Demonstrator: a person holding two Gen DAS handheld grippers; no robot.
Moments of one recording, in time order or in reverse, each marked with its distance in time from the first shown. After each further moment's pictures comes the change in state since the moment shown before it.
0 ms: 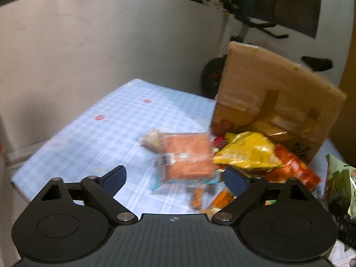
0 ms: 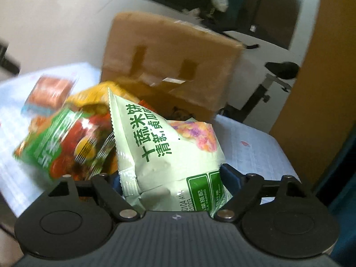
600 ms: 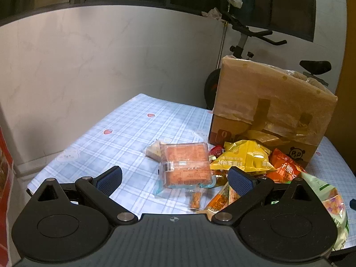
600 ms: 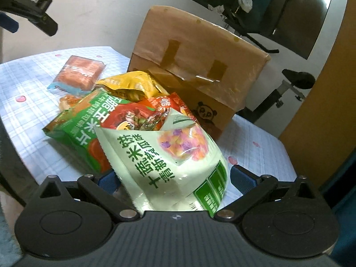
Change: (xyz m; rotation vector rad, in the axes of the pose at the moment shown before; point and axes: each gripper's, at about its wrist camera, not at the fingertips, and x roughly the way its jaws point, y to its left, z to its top) left arm -0.034 -0.018 -0.003 0.037 -0.055 0.070; right arm -0.025 0.037 -0.004 -0.169 0.058 0.046
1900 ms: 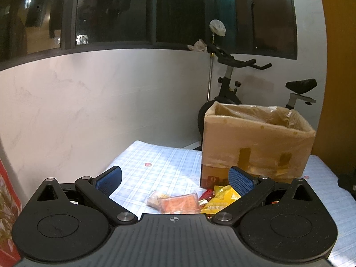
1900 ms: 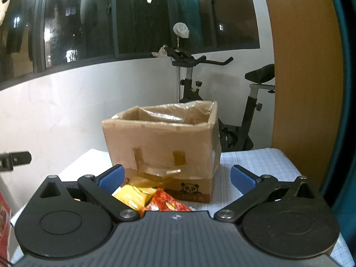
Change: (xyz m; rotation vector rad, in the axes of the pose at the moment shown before) left arm -0.054 -0.027 0.057 0.108 -0.169 0.002; right arm -0.079 -0.101 0.087 0.535 -0.221 0.044
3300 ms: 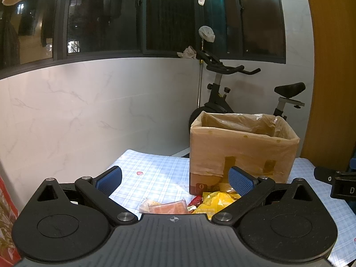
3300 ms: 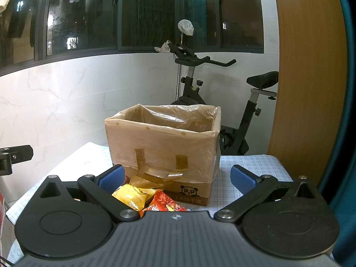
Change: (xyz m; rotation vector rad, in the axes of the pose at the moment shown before) left arm -0.025 -0.013 0.016 0.025 -0.033 -0.048; right arm -0.006 0.026 0.025 -0.062 0.029 -0.034
